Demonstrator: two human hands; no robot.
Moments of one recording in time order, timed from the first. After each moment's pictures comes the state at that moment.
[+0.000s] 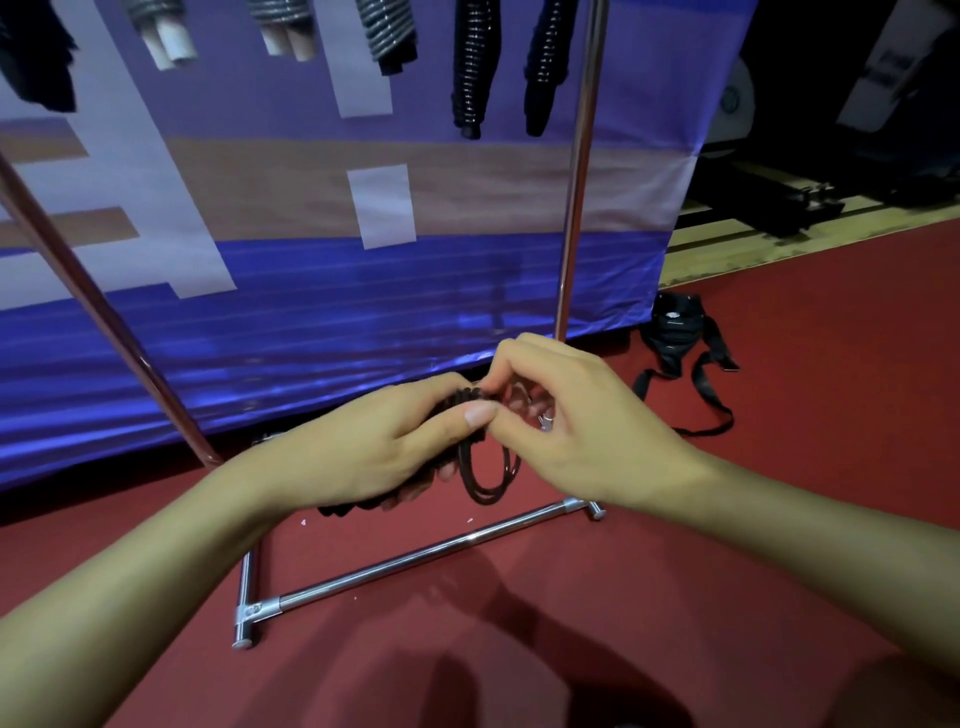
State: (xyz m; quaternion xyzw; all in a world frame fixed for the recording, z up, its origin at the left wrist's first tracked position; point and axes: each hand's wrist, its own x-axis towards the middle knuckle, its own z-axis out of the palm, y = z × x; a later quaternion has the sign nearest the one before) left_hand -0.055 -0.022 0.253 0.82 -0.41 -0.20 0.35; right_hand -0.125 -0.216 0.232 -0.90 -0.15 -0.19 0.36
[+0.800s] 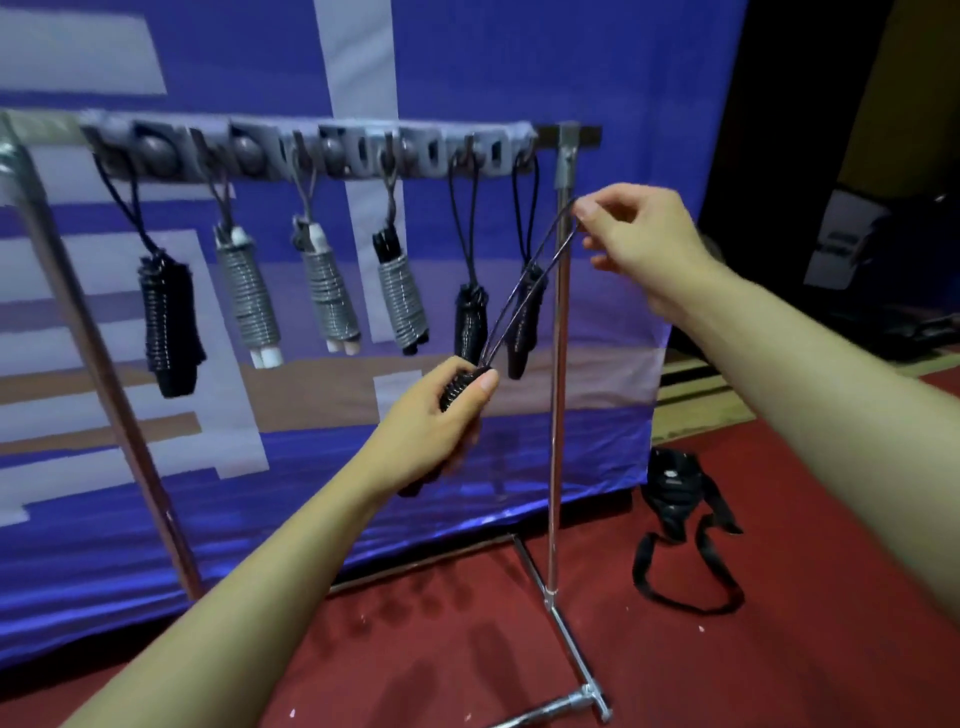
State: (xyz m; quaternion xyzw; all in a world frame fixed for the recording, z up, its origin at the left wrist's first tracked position) left_hand 0.015 -0.102 0.380 0.78 -0.33 -0.01 0.54; right_hand -0.010 -0.333 0.507 -0.76 -0.01 -0.37 0.54
